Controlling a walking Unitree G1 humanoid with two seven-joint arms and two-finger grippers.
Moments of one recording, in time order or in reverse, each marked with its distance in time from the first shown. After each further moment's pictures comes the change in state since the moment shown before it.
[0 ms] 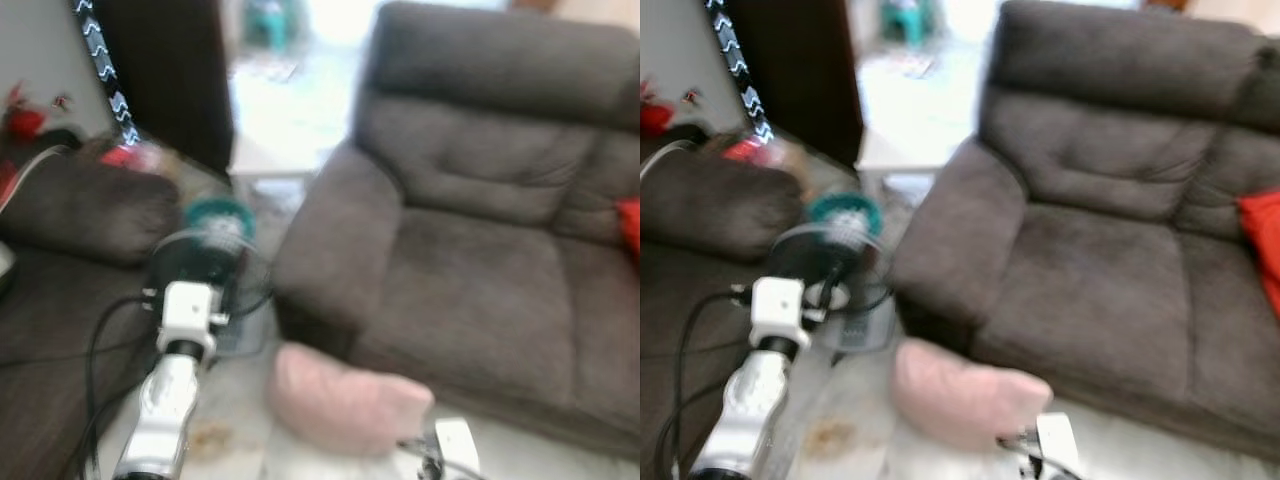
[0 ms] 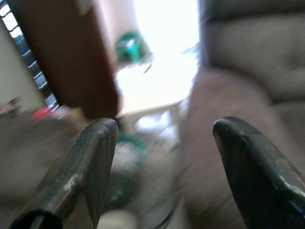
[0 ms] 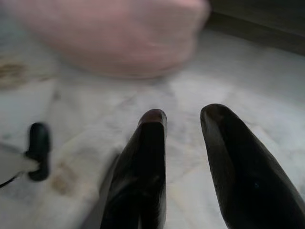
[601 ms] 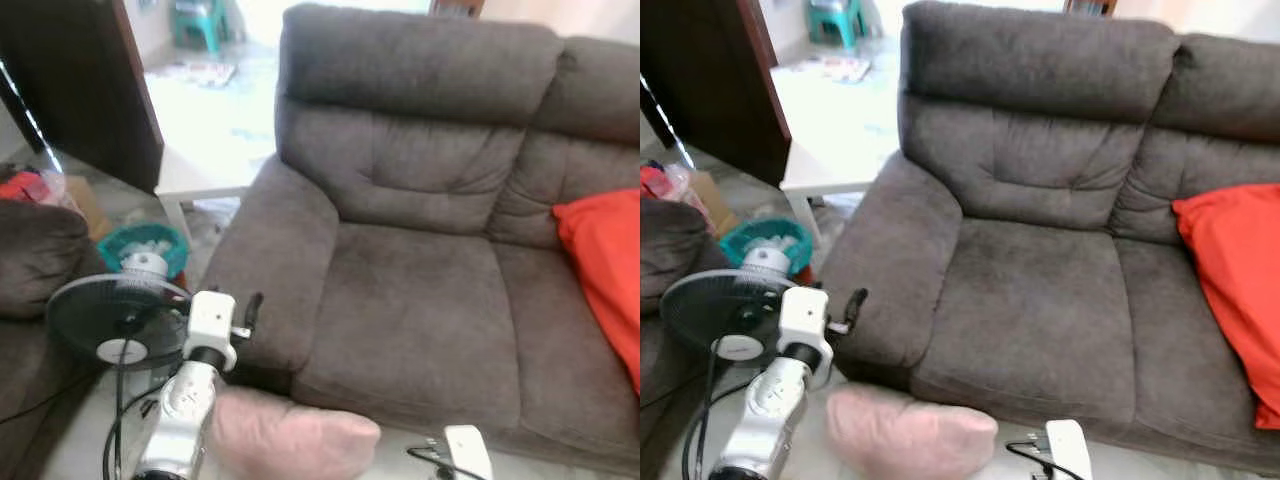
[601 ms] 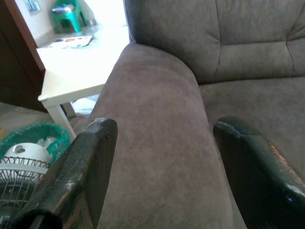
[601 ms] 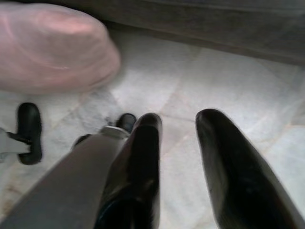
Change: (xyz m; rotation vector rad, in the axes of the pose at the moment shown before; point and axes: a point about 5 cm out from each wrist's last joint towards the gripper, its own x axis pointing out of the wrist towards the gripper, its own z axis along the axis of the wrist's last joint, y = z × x) left arm -0.009 -0.016 -0.021 -0.033 0.112 -0.105; right arm -0.002 -0.012 -0.004 0.016 0.019 -0.040
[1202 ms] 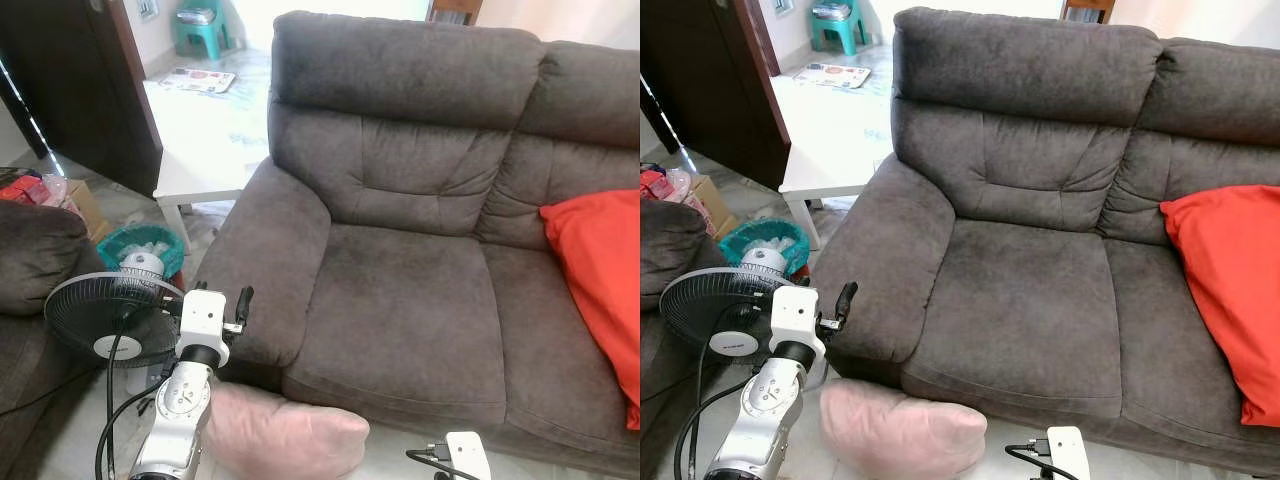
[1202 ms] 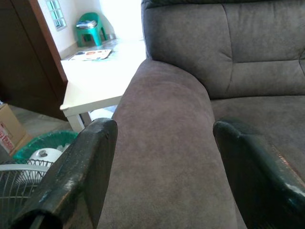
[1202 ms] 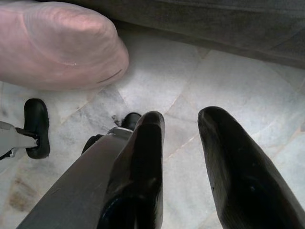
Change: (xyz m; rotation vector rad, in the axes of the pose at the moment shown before) left arm 0.000 0.005 0.007 -0.004 -0.043 0.043; right arm 0.001 0.006 0.001 0.001 -0.004 0.017
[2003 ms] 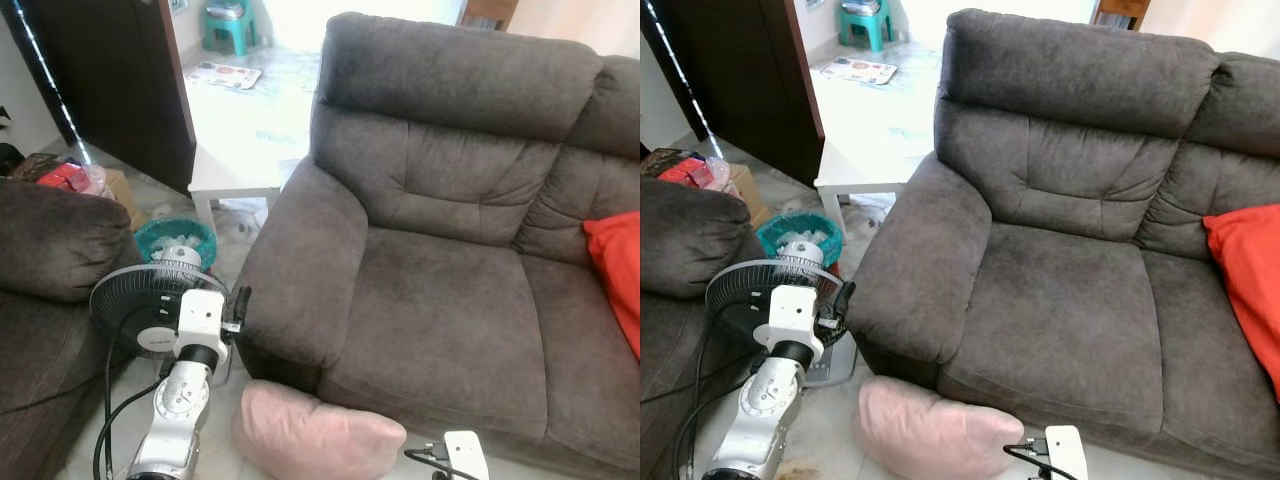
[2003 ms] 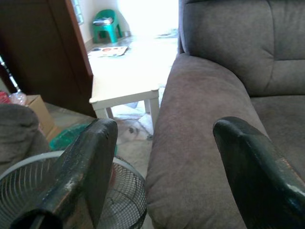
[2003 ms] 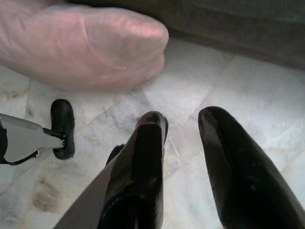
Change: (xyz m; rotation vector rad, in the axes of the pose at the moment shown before) left arm 0.000 0.005 0.000 0.010 0.001 0.015; right arm 0.001 0.003 0.002 0.001 -0.005 0.005
